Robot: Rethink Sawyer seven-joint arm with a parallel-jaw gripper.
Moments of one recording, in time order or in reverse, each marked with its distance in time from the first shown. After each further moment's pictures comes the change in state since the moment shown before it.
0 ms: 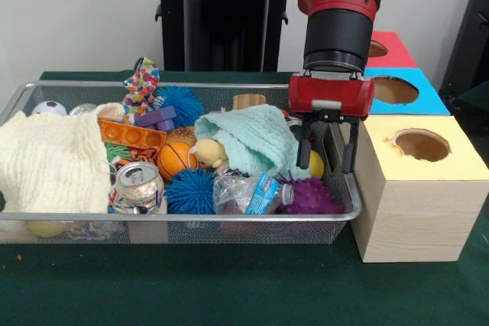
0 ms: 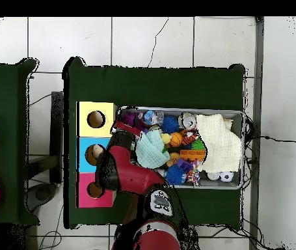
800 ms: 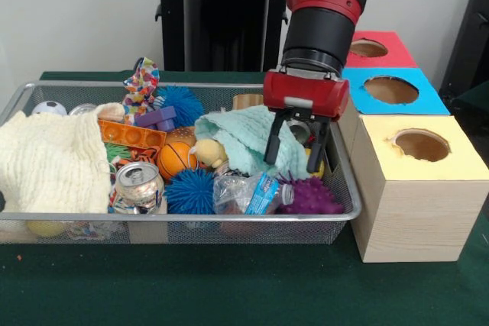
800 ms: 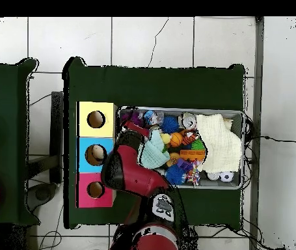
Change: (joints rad) arm 0.022 0.012 -0.074 0.000 0.076 0.000 0.000
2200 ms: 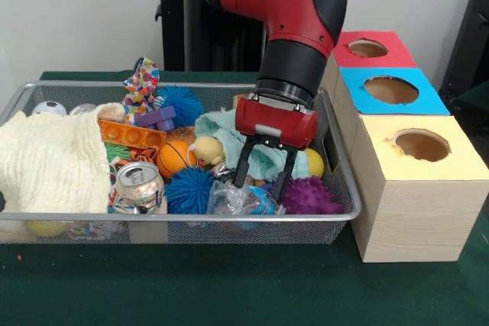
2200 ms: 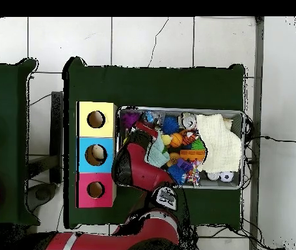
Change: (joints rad) arm 0.001 0.125 -0.054 -0.083 0.004 -0.001 0.000
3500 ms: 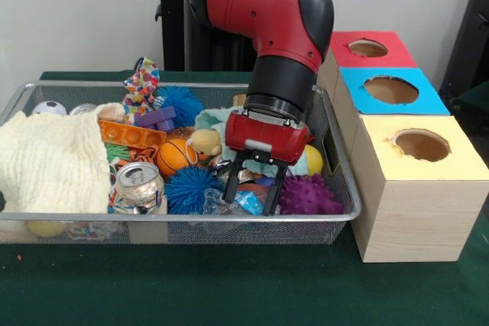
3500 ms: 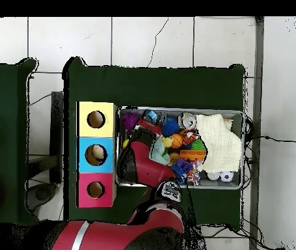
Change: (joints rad) arm -0.027 0.053 0.000 -0.053 -0.045 -0.047 0.000
